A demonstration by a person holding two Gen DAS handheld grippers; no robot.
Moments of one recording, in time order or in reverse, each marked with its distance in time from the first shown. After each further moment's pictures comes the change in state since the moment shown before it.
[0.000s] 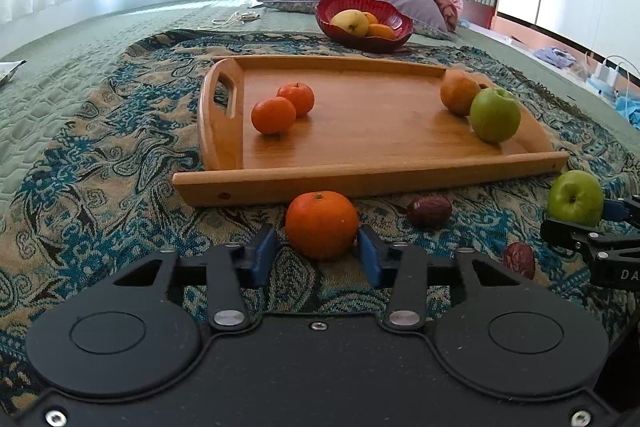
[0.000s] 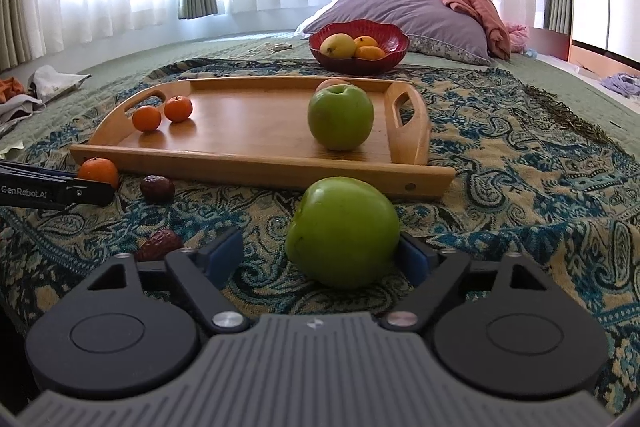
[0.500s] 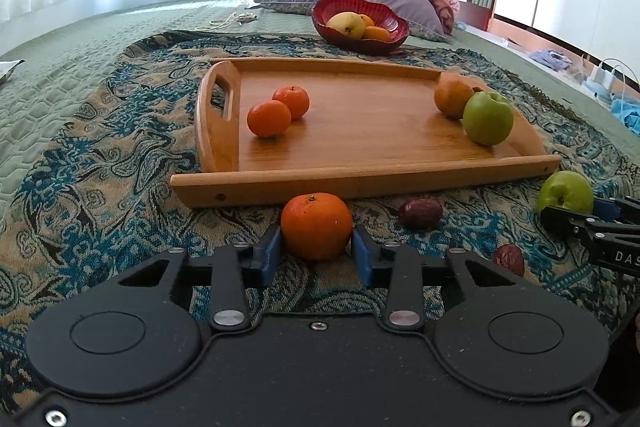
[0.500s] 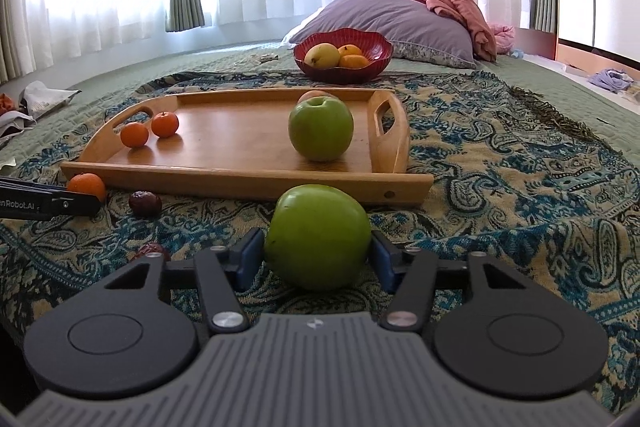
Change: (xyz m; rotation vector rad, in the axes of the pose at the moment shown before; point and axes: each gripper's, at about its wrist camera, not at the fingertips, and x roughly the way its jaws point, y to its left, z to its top) left arm -0.005 -0.001 0.001 -0.006 0.000 -0.010; right arm -0.006 -0.008 0.002 0.031 -0.029 -0.025
